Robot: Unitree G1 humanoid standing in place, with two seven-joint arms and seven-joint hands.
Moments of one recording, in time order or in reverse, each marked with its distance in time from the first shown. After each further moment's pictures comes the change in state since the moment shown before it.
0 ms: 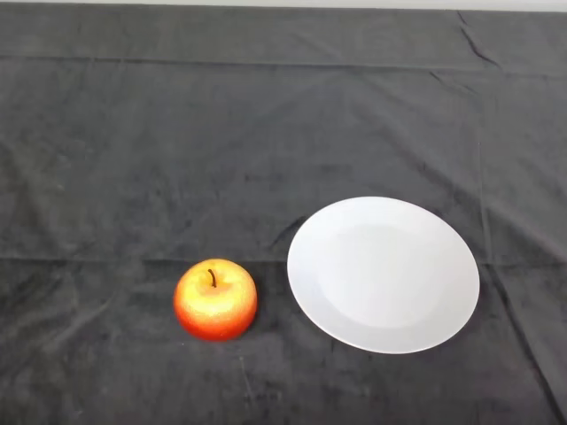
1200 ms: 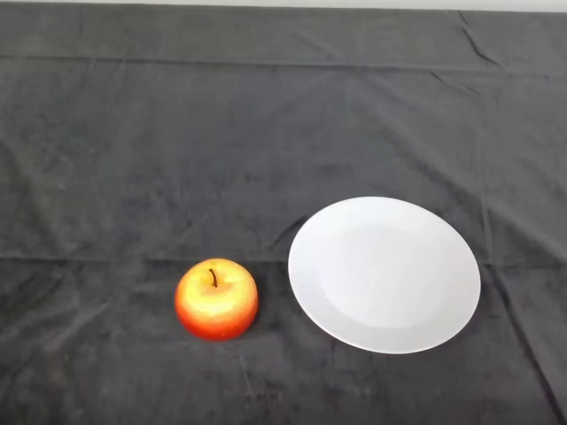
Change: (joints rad) left arm -0.035 -0.089 -0.301 -0.003 0.235 0.000 -0.222; right arm 0.000 0.000 0.000 0.000 0.000 -0.001 0.000
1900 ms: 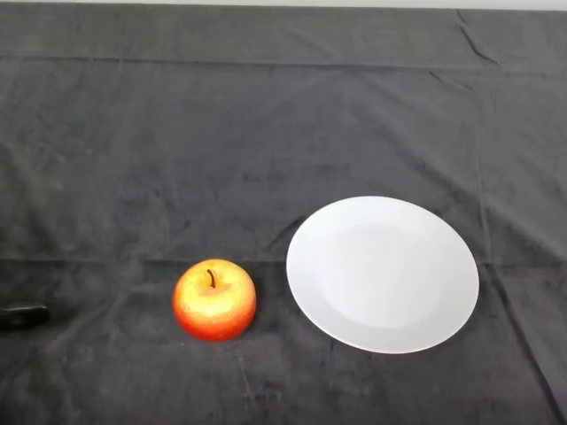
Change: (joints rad) left arm 0.000 -0.116 -0.182 -0.033 0.136 -0.159 -0.192; right arm 0.000 0.000 -0.001 -0.001 0.001 0.000 0.000
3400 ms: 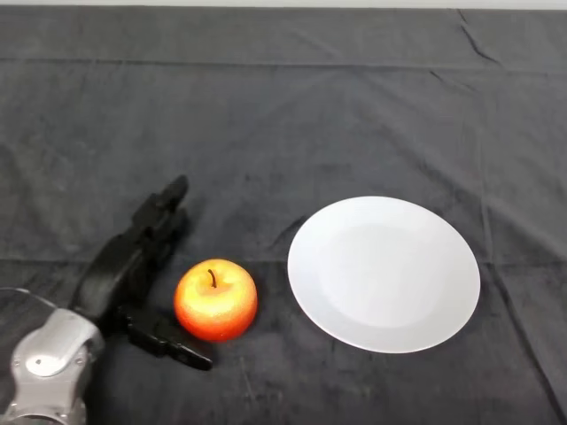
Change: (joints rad) left arm -0.080 -0.166 -0.377 0.016 0.096 -0.184 0.018; right arm -0.001 -0.005 -0.002 -0.001 0.000 0.000 0.000
